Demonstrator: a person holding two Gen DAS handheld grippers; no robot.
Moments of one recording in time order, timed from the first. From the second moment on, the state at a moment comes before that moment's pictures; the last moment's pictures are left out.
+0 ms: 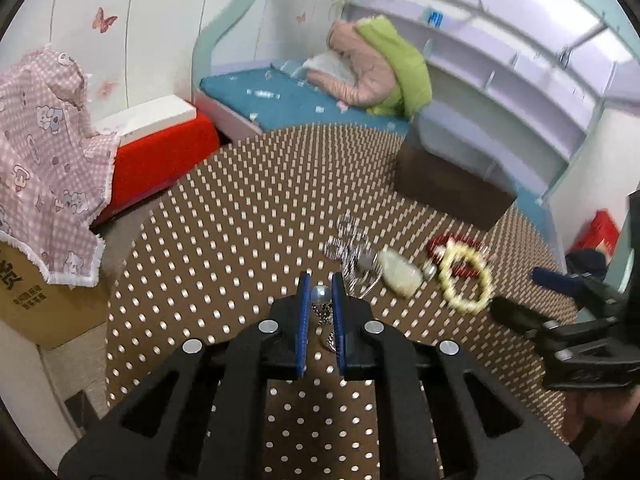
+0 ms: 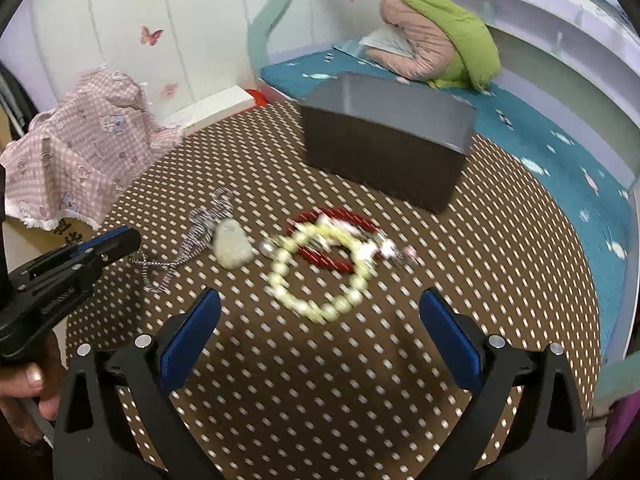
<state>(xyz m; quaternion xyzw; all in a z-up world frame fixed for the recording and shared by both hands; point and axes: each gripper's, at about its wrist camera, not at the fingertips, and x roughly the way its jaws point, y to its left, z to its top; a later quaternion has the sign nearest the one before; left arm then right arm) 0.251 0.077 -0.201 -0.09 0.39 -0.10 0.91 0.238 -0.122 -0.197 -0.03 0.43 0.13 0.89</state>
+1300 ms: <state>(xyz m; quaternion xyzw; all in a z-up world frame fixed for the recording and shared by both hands) 0.248 0.114 -0.189 -0.18 0.37 -0.05 0.91 0.260 -0.076 -0.208 -0.04 0.40 0.32 0.86</state>
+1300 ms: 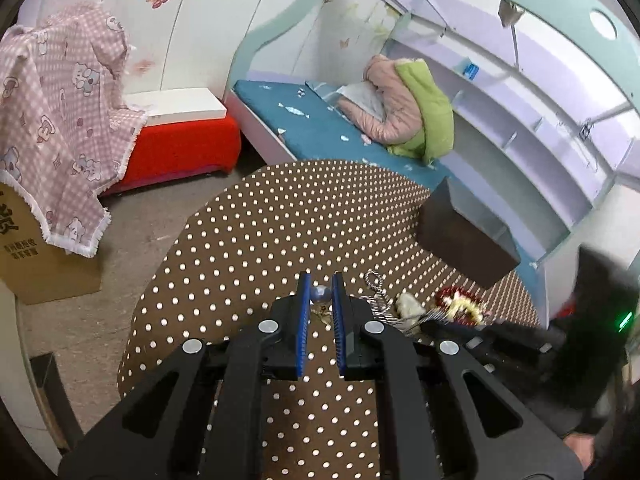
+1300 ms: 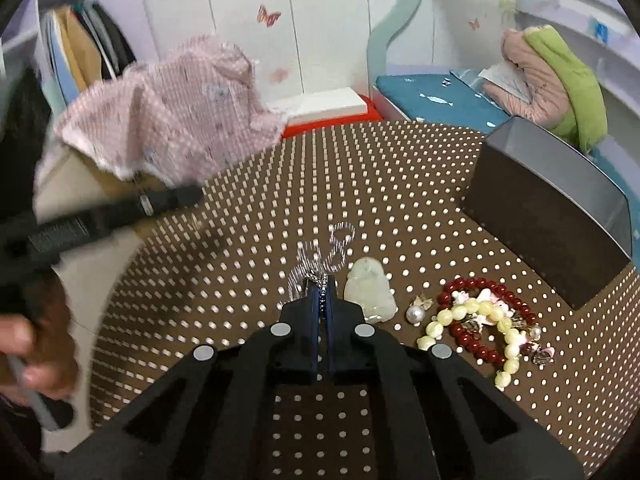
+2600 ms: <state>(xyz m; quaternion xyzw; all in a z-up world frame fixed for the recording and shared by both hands) 0.431 -0.059 -0.068 -0.03 0.38 -0.23 0.90 0.350 -0.207 -0.034 -0.03 0.31 0.23 0.92</state>
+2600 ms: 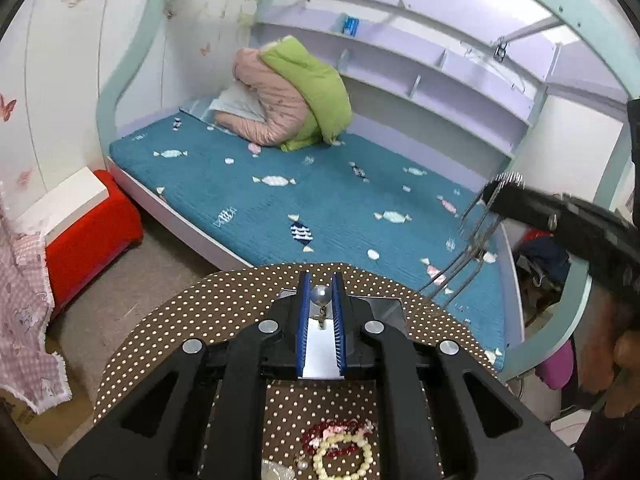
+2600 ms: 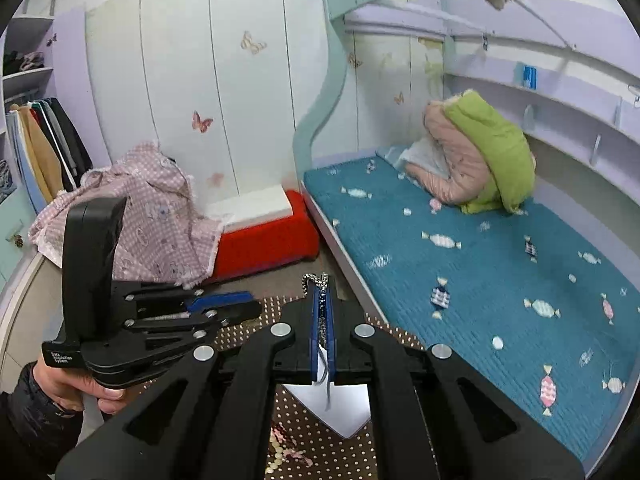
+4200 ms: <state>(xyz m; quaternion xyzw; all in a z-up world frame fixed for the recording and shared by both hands) 0.247 0.014 -0.036 -0.01 0.27 -0.05 0.96 0.221 -0.222 -0.053 0.03 0.27 0.11 0.96</state>
